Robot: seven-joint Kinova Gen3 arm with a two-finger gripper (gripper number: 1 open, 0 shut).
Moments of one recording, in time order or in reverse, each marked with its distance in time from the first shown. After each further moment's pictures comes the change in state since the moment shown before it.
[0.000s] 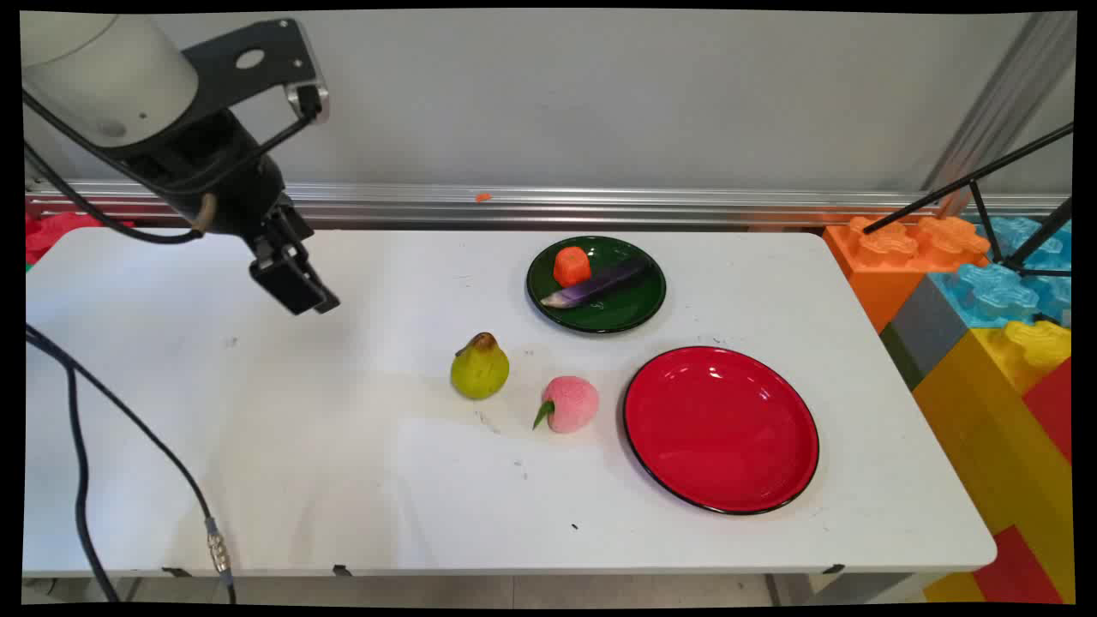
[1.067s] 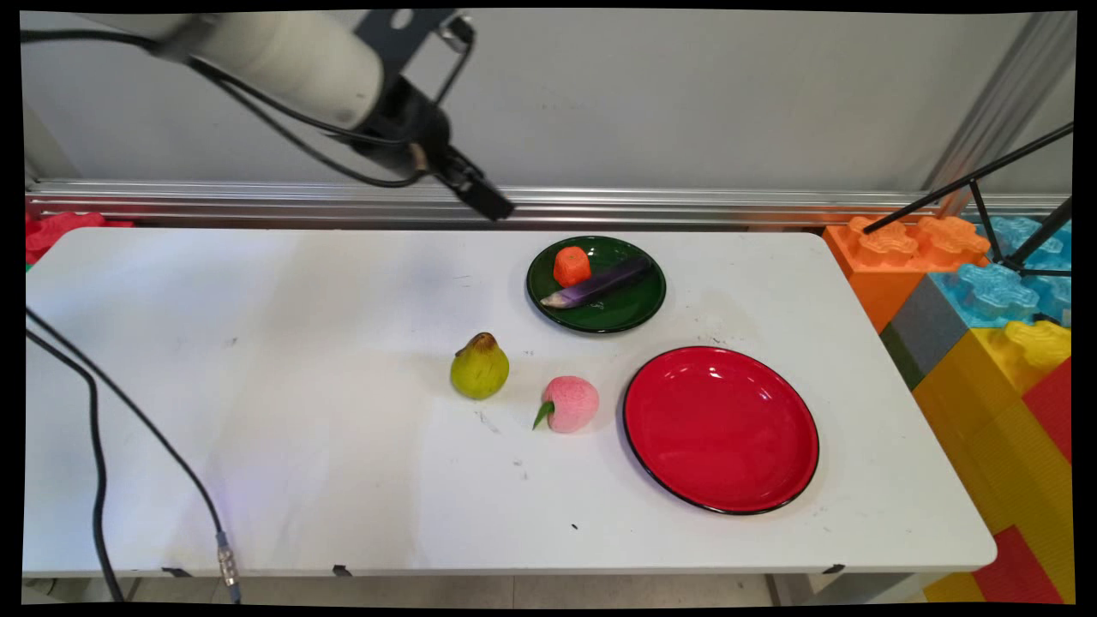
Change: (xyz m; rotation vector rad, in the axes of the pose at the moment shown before) arm 0.090 -0.026 0.078 0.053 0.399 -0.177
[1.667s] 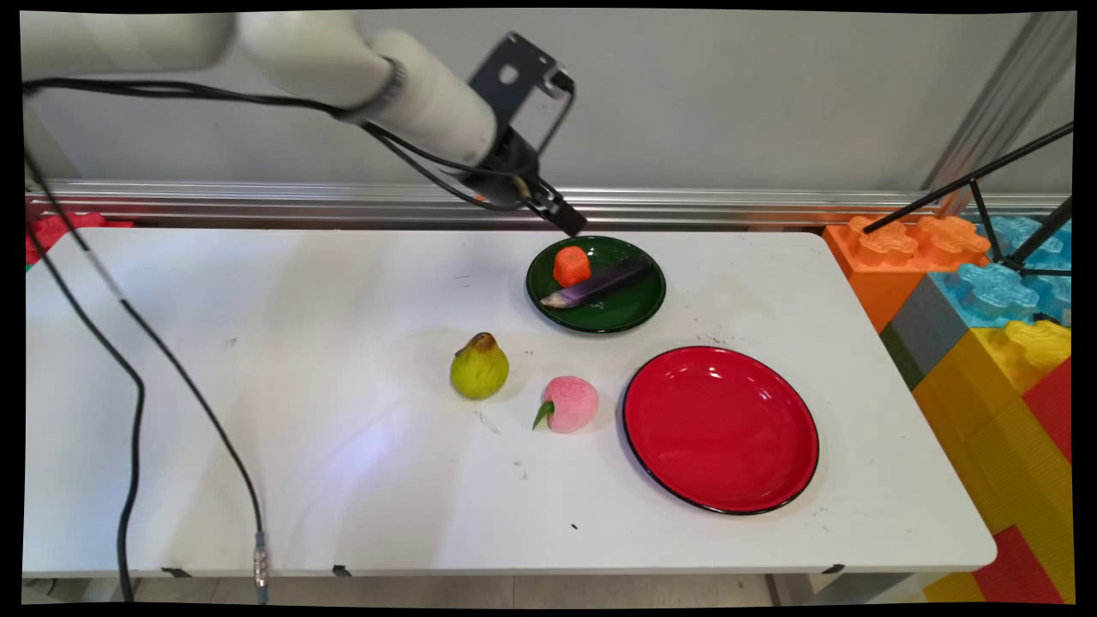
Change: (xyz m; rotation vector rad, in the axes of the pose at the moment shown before) arm 0.030 0.015 0.108 -0.020 0.006 -0.061
